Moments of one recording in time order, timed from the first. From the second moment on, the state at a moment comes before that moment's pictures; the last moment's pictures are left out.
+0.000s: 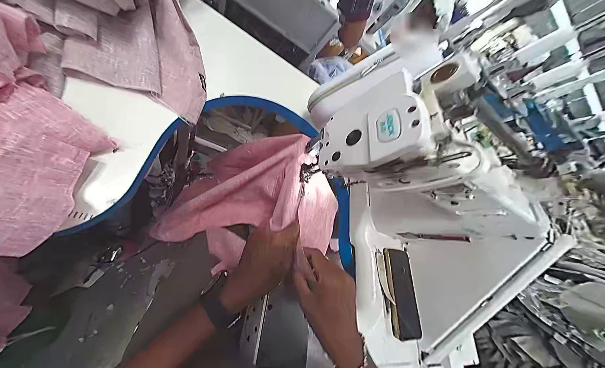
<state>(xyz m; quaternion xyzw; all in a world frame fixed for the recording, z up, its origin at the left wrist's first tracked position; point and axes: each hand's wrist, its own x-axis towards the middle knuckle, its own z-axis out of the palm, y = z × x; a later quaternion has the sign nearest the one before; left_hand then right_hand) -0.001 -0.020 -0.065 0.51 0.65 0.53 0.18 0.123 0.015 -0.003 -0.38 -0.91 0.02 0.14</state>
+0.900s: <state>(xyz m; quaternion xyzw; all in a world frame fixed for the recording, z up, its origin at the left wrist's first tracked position) 0.001 -0.010 -0.066 0.48 0.66 0.55 0.15 0.146 0.051 0.030 -0.22 -0.97 0.11 -0.07</state>
